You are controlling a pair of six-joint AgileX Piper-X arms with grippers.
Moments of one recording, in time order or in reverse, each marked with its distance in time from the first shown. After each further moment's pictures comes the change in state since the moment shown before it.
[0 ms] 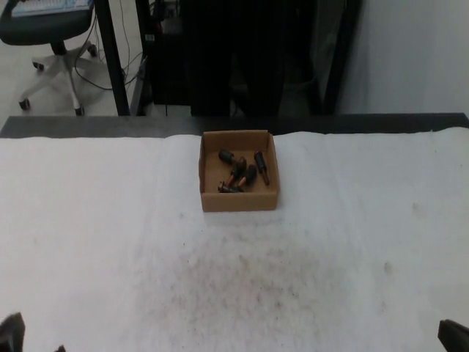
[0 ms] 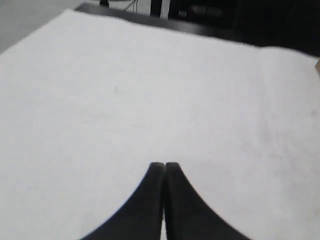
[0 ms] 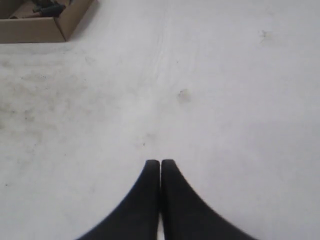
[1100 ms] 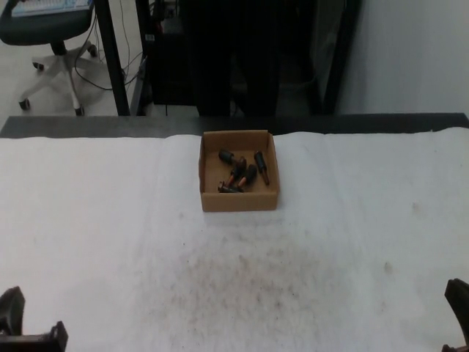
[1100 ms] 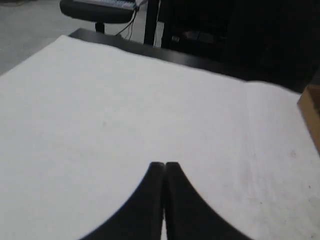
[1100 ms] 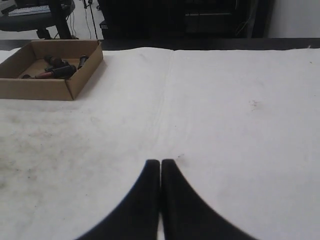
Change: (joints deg) left arm 0.0 0.4 0.0 -14.2 0.0 0.0; right arm 0.0 1.3 -0.1 -12.2 0.0 0.0
